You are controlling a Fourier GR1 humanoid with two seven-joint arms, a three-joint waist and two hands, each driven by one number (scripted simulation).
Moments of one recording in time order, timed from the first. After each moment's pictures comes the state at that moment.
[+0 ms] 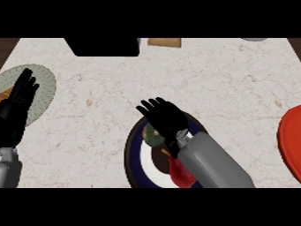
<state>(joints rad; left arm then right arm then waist) -0.14 0.27 0.14 -1.58 -0.01 0.05 0.16 -0.56 -0.02 0.55 -1.19 1.05 0.41 0.16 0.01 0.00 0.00</state>
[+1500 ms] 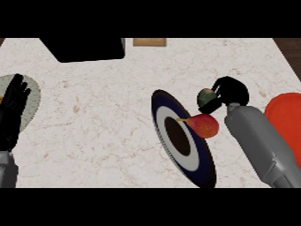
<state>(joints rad) -0.12 0.25 0.20 -1.54 -0.04 0.06 0.12 -0.69 -0.23 0.23 -0.75 0.77 -0.05 0.59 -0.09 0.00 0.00</state>
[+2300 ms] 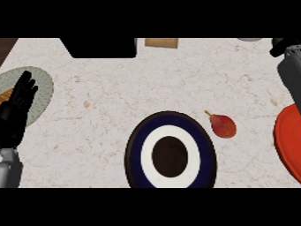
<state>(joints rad) -0.14 0.25 0.17 -1.55 -0.04 0.03 0.13 -1.00 -0.50 0.11 -0.69 1.17 -0.23 1.21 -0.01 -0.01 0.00</state>
